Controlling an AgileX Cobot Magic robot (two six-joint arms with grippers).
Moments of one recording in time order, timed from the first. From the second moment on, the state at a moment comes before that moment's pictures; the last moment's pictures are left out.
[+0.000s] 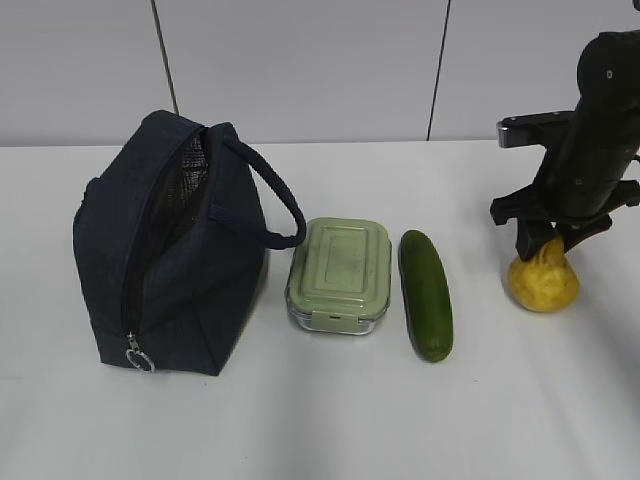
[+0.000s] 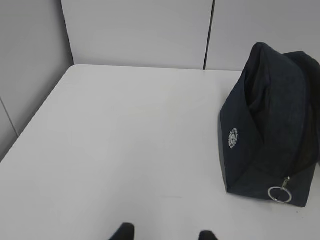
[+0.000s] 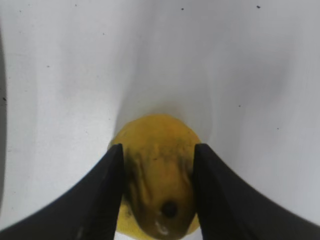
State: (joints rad) left arm 0.06 -0.01 -0.53 0.01 1.12 -0.01; right arm 0.06 1.98 -1.40 -0.07 0.88 0.01
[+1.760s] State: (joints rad) left arm 0.06 0.03 -0.53 -0.02 1.11 -0.01; right arm 0.06 1.98 -1.52 0.04 1.03 -0.02
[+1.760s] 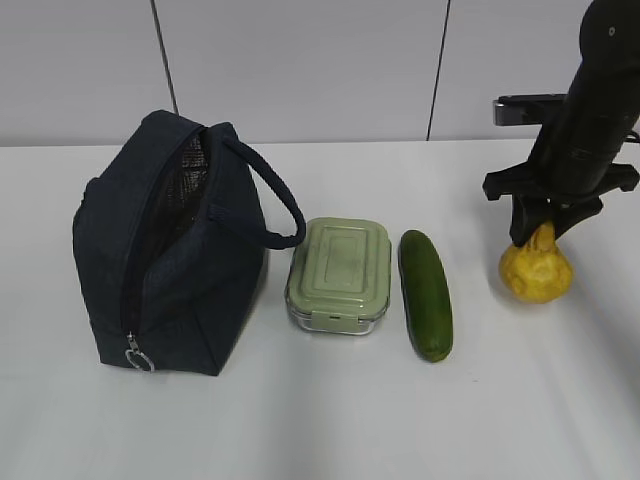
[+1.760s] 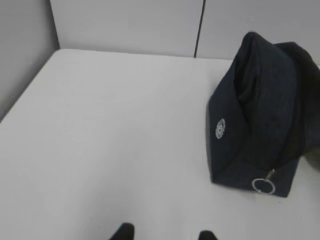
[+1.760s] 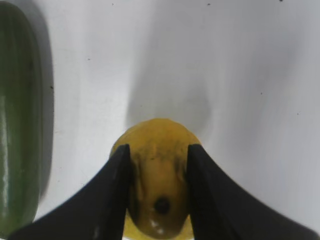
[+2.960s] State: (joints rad) left arm 0.06 1.28 -0.81 -0.94 0.77 0.78; right arm 0.06 1.98 -1.52 0.06 1.05 -0.03
